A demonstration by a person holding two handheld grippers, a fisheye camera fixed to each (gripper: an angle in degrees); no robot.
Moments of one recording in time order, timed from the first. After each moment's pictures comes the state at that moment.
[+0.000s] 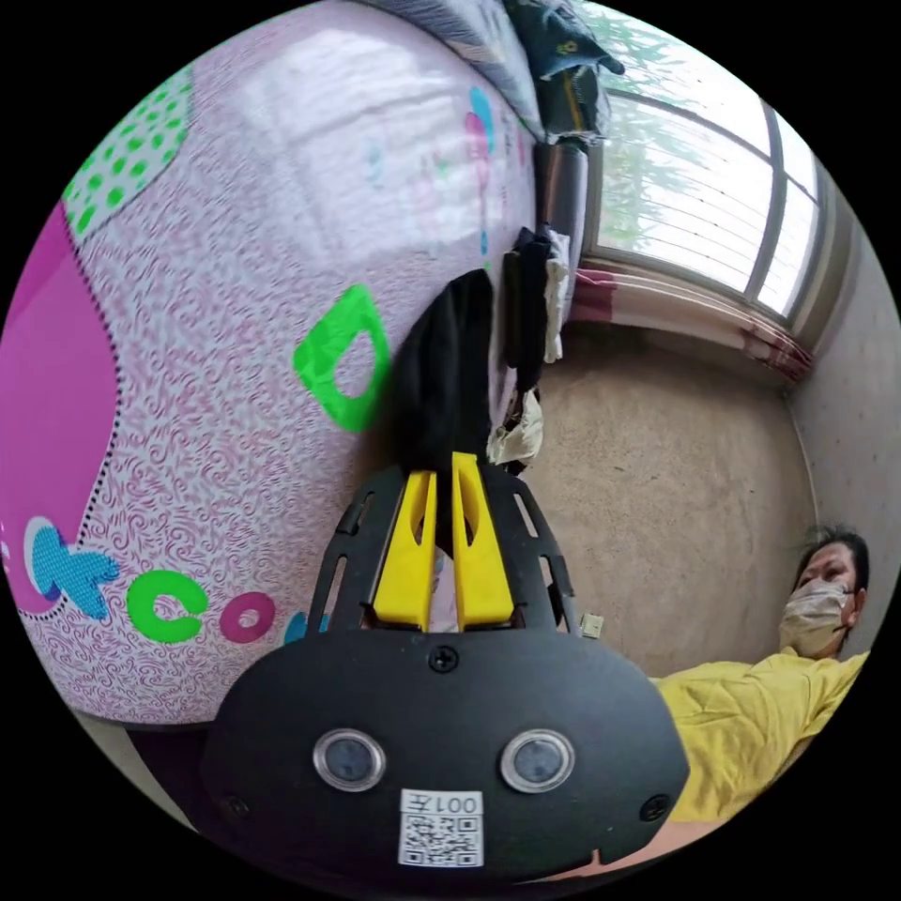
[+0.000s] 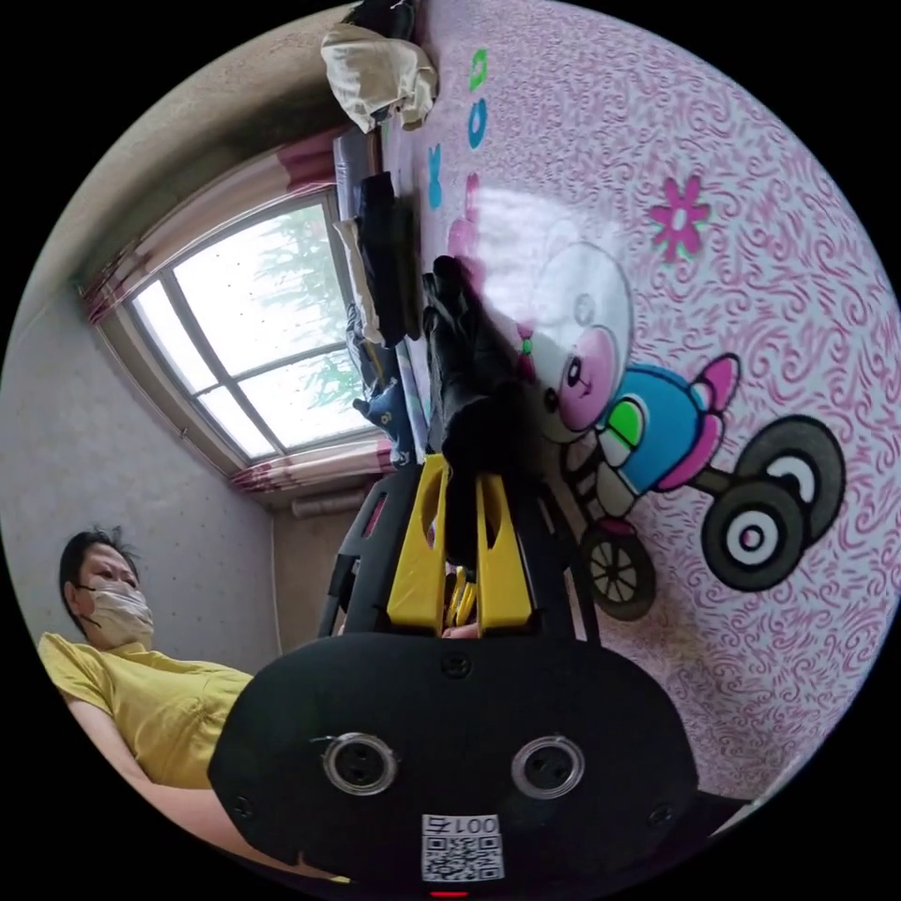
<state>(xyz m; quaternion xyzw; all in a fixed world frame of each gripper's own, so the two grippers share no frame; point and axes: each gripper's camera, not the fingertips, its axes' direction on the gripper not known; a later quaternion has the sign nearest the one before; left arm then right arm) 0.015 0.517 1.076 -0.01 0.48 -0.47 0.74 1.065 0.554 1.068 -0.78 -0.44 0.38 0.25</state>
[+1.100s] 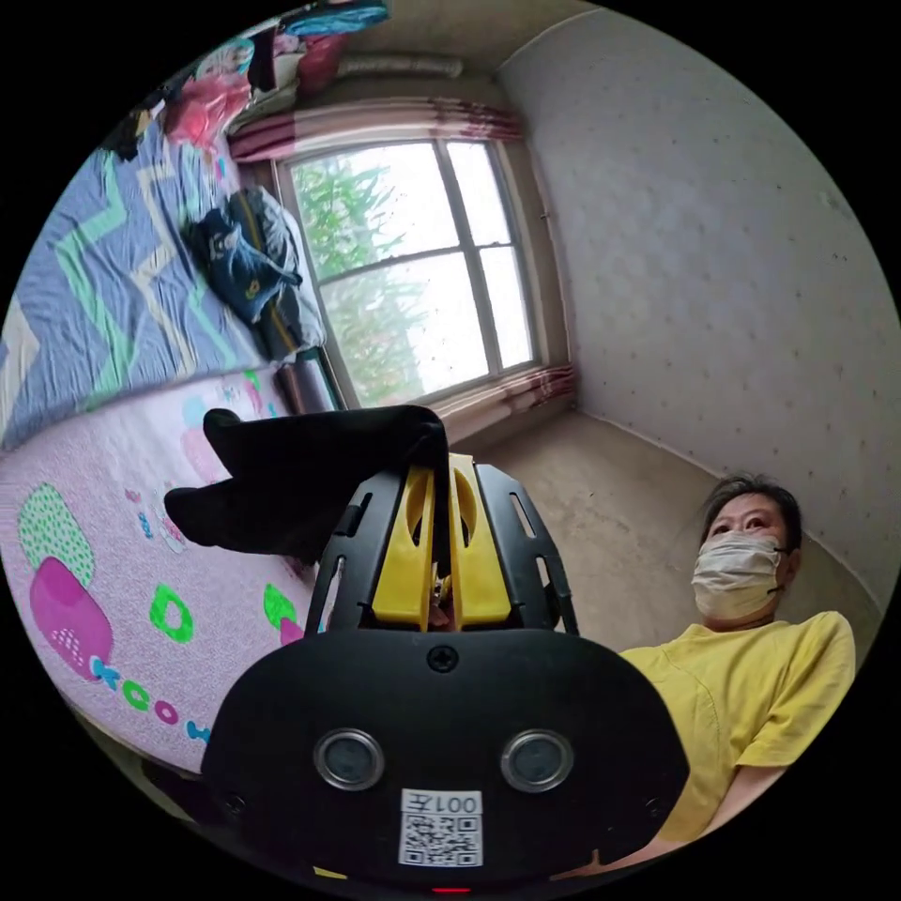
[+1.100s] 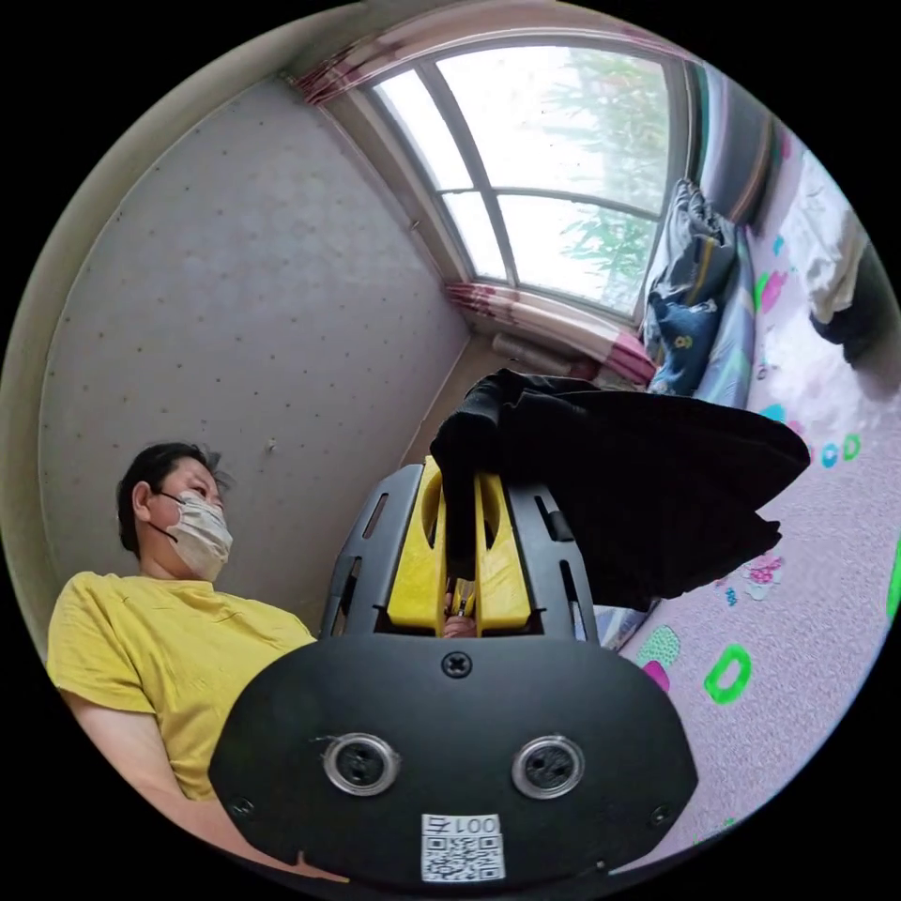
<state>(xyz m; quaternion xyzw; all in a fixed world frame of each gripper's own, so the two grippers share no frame) 0.132 0.647 0.601 0.40 0.50 -0.32 0.70 0.896 0.332 1.024 -0.51 -0.77 0.38 0.01</state>
